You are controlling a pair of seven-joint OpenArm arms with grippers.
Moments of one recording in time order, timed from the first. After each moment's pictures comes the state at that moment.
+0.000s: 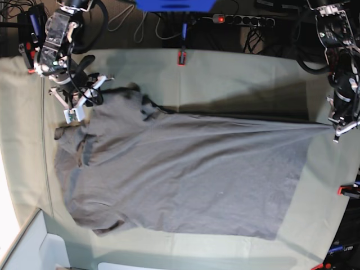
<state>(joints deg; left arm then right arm) 13.0 -13.3 -26.3 99.3 -52.5 27.2 24.8 -10.9 -3.9 29.2 84.2 -6.8 39.4 -30.3</state>
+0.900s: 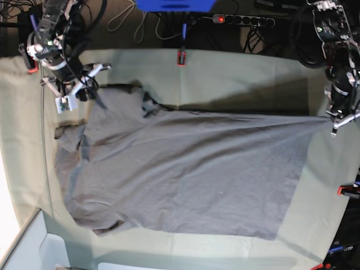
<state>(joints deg) 14.8 -11.9 -26.7 99.3 -52.5 27.2 24.6 -18.9 -6.2 29.7 97.0 -3.2 39.4 -30.3</state>
